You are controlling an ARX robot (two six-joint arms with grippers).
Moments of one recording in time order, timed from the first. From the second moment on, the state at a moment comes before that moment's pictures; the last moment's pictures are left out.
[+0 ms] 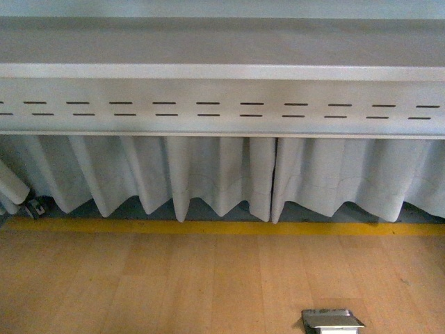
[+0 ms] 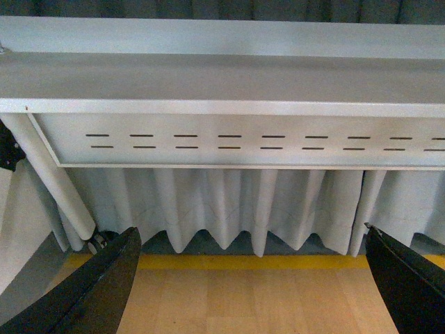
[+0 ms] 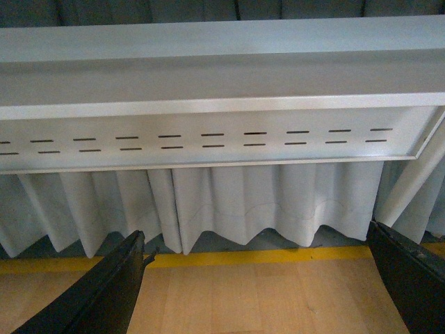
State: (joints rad) left arm 0.00 0.01 0.01 0.00 0.00 -0.01; right arm 0.00 0.00 0.01 0.00 0.00 0.00
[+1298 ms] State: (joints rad) left arm 0.00 0.01 0.01 0.00 0.00 -0.01; right arm 0.00 0.00 0.01 0.00 0.00 0.00
